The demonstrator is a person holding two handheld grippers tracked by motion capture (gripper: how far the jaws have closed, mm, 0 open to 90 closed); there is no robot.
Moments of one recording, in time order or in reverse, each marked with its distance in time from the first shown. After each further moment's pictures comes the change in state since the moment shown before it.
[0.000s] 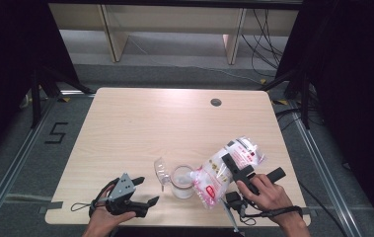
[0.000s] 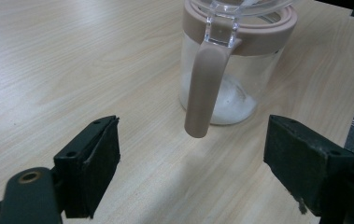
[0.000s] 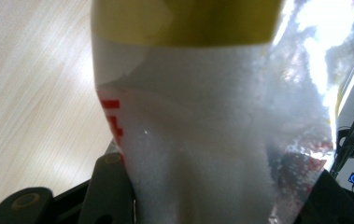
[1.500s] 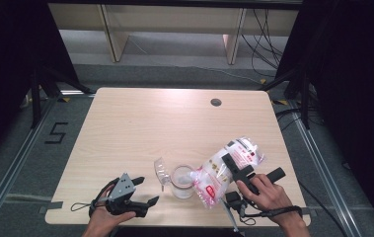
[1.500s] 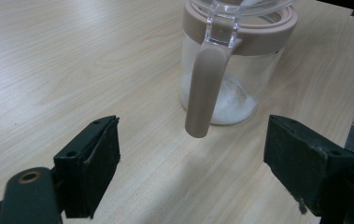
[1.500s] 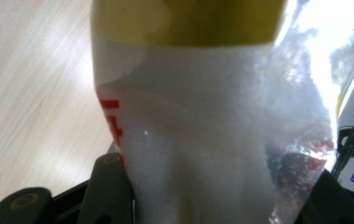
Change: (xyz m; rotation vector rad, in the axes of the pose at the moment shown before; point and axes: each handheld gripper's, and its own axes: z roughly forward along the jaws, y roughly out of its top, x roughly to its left) left arm 0.000 0.000 -0.001 0.007 0.005 0.011; right arm 0.000 0.000 0.001 0.003 0.011 -0.001
